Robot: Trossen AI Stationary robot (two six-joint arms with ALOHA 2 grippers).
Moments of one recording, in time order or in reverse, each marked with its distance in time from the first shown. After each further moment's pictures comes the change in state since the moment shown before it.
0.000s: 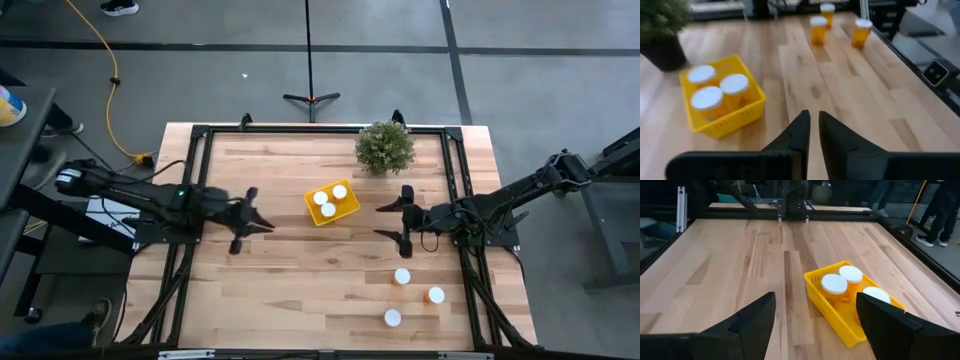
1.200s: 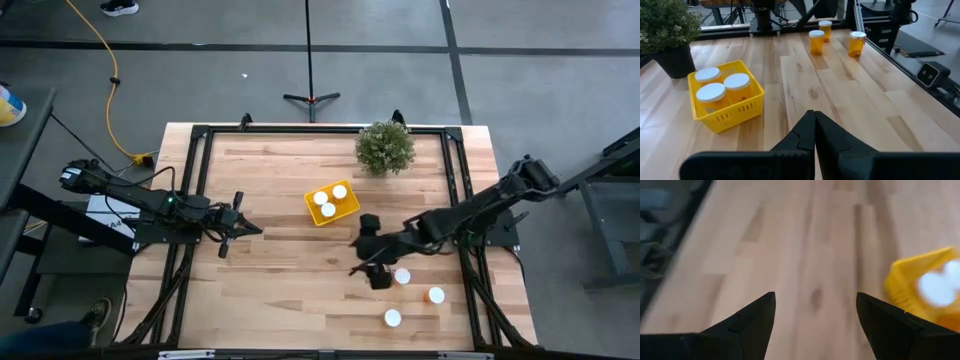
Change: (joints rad) left arm -0.123 -0.260 -0.220 0.084 -0.119 -0.025; right arm 0.071 0.569 0.653 -0.527 -0.211 0.086
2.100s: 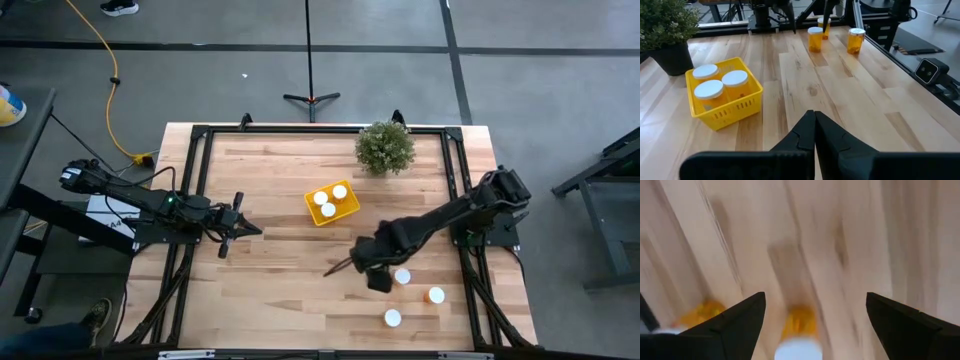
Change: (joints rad) left arm 0.000 0.001 0.000 -0.013 0.008 0.000; right arm -0.020 0.249 0.277 -0.723 -0.251 0.465
